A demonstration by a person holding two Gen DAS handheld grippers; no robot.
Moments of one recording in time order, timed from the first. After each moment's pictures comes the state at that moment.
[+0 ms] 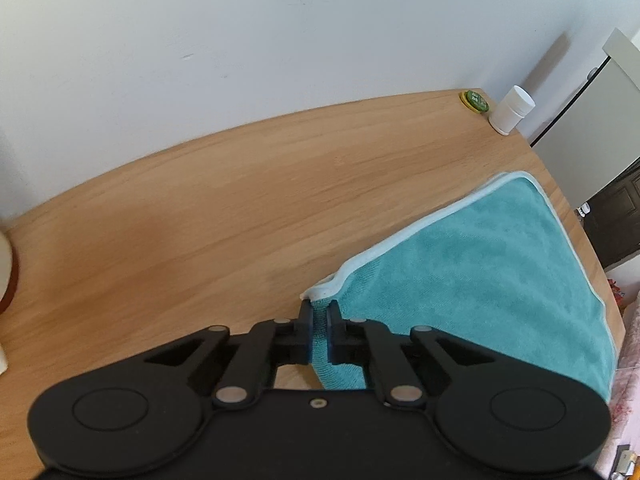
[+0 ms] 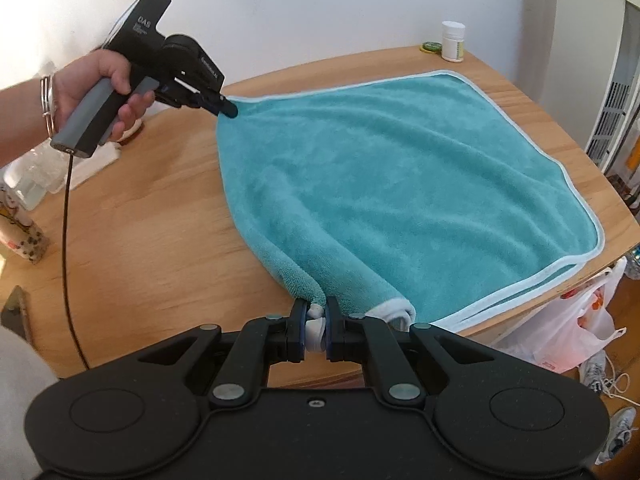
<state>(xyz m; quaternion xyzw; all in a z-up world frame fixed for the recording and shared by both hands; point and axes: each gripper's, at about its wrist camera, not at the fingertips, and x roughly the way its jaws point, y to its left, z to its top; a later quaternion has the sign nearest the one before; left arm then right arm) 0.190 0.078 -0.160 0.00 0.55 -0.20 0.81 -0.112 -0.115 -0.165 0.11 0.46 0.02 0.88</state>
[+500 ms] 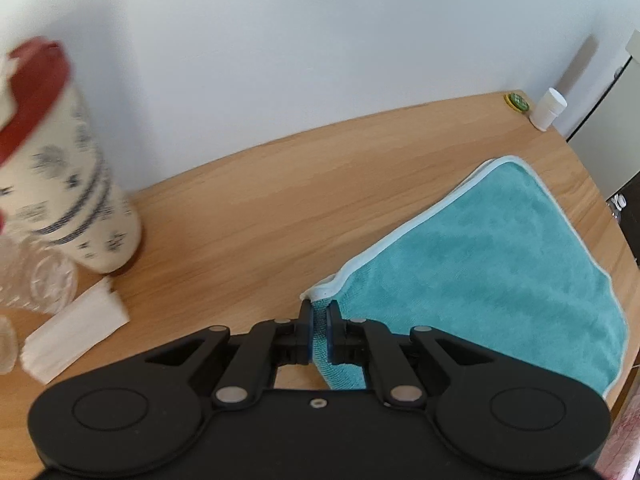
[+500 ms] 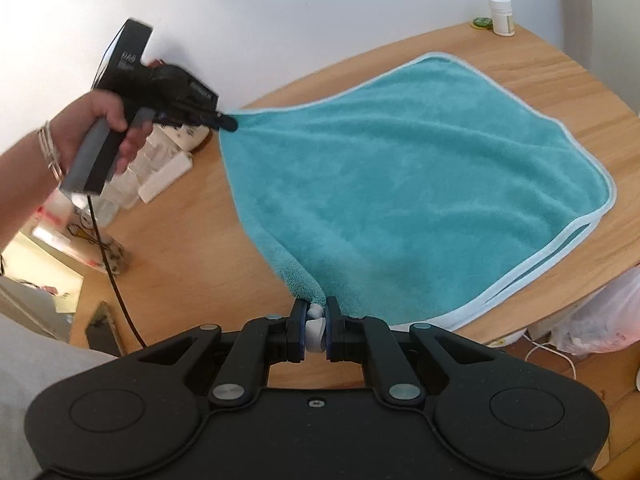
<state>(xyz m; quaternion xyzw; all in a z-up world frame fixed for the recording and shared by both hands) 0.159 0.131 -0.113 0.04 0.55 -0.14 0.82 -0.100 -0.108 -0.140 0.19 0.47 0.08 0.86</state>
